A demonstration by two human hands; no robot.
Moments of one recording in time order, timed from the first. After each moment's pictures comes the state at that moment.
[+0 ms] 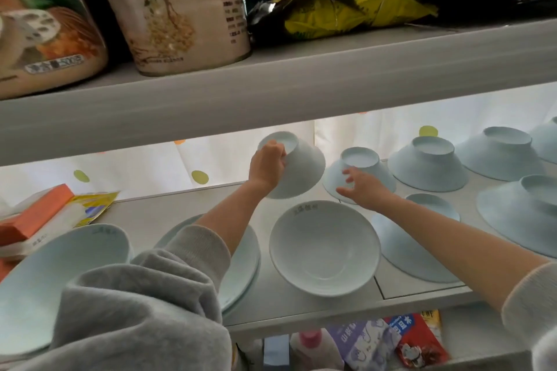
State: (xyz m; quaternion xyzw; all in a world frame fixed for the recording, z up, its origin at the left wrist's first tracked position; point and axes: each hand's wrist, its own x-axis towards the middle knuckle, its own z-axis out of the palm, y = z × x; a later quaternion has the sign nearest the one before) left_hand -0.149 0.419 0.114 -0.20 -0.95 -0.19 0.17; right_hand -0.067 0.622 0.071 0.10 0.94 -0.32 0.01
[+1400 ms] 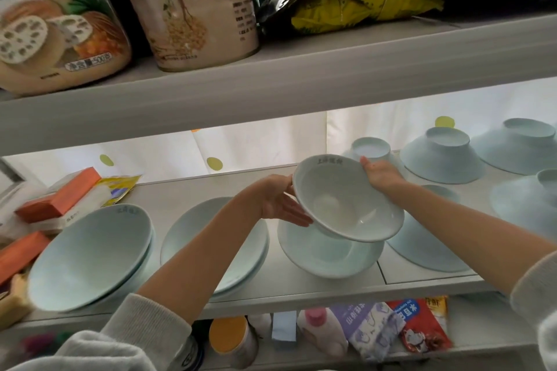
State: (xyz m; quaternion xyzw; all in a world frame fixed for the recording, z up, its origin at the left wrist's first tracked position) left_hand -0.050 0.393 0.141 0.08 -0.72 -0.58 -0.38; right_hand -0.063 0.626 0.084 0.23 0.90 -0.38 0.01
